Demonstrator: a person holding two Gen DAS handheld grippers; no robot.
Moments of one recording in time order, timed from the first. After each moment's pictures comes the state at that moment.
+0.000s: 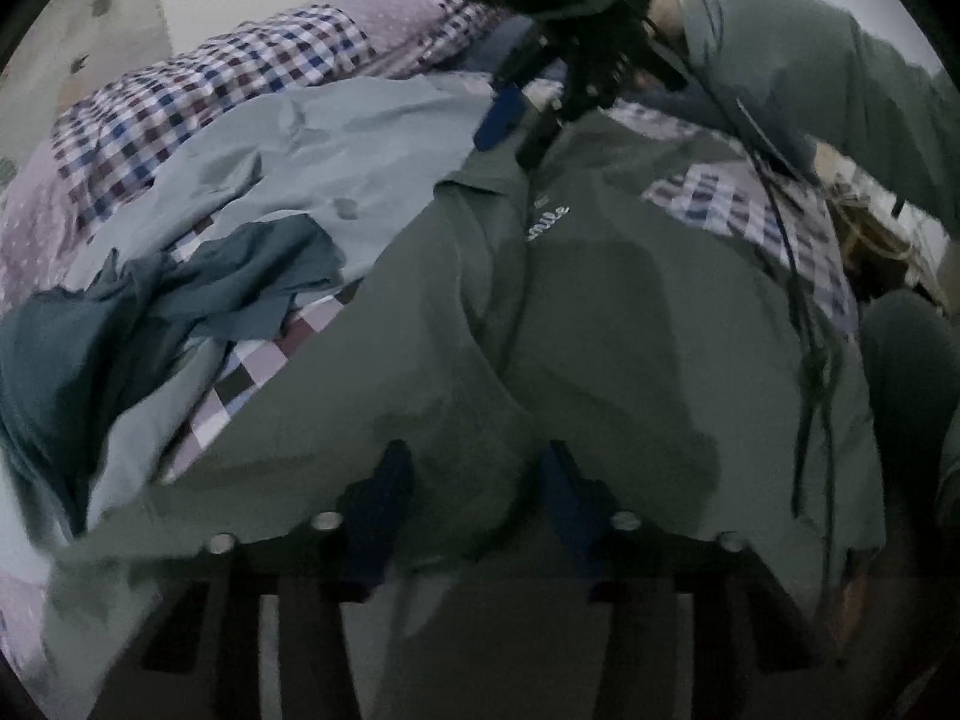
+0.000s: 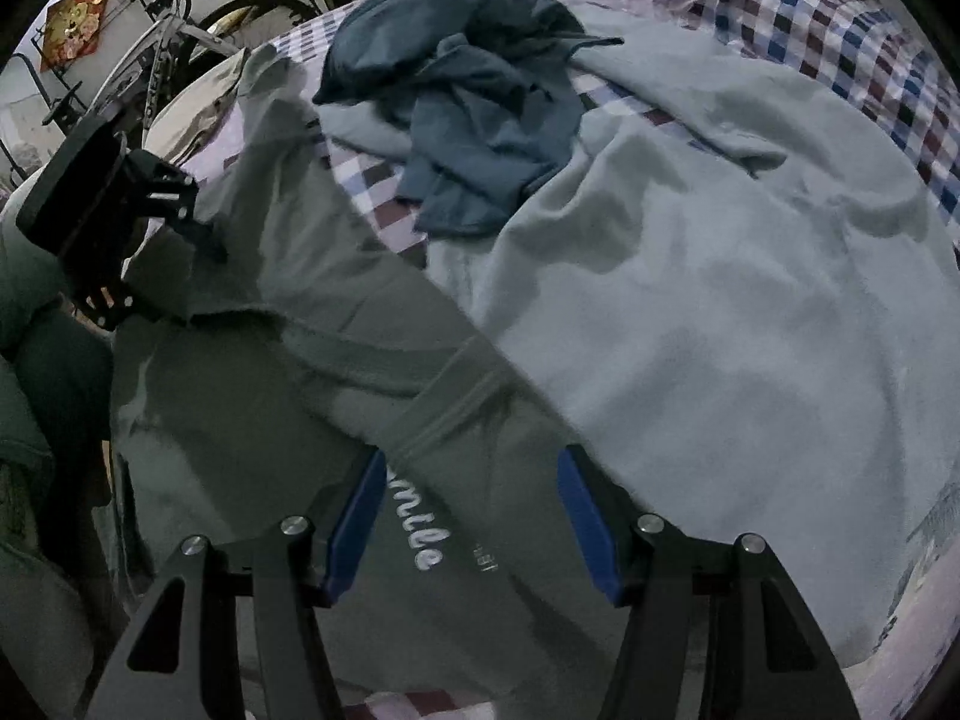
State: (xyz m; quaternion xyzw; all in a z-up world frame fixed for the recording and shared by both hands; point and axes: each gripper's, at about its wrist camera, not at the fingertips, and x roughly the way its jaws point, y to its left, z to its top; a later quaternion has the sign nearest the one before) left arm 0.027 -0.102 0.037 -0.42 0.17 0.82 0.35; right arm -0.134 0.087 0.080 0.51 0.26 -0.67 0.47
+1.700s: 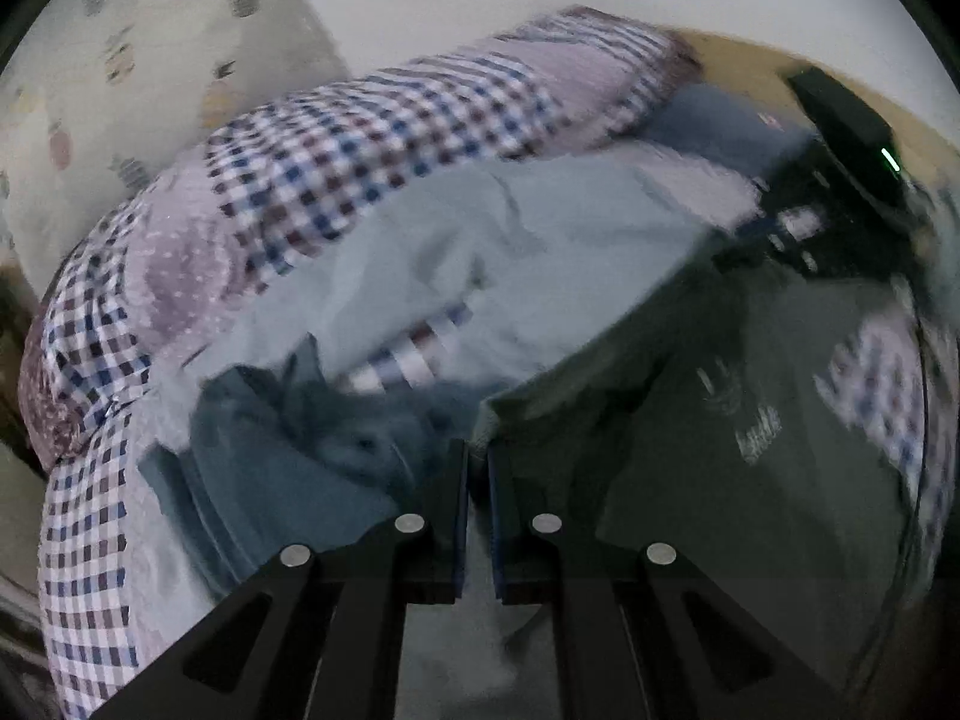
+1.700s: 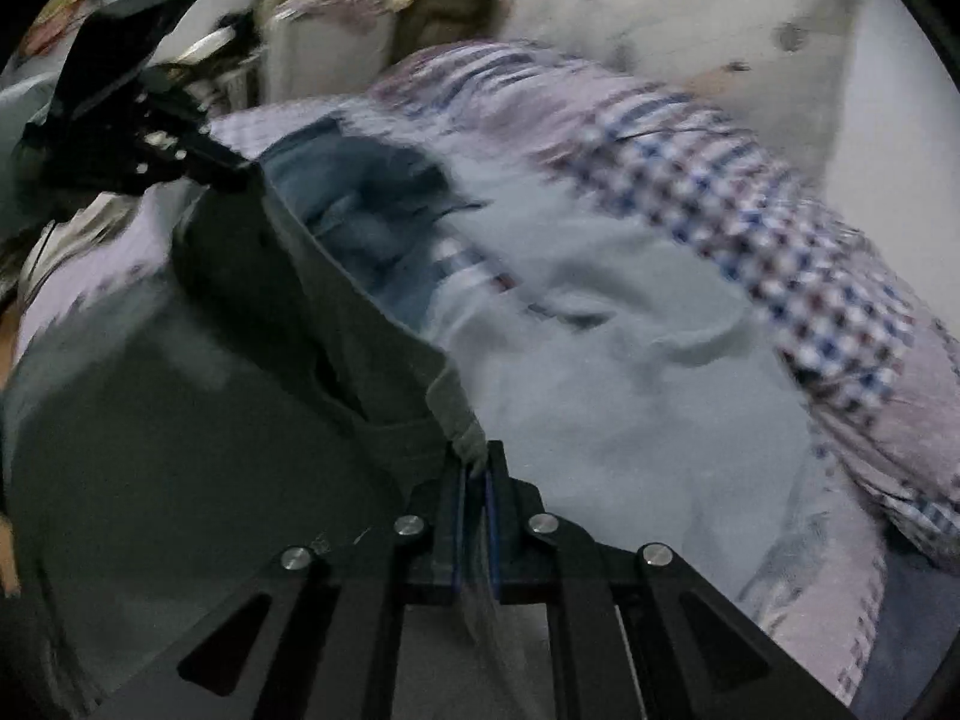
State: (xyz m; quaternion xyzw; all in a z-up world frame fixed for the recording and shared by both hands) left arm -0.117 -0.142 0.149 -0.38 0.13 0.90 0.17; right arm -0.117 0.085 0.148 0.33 0.29 -0.83 0.34
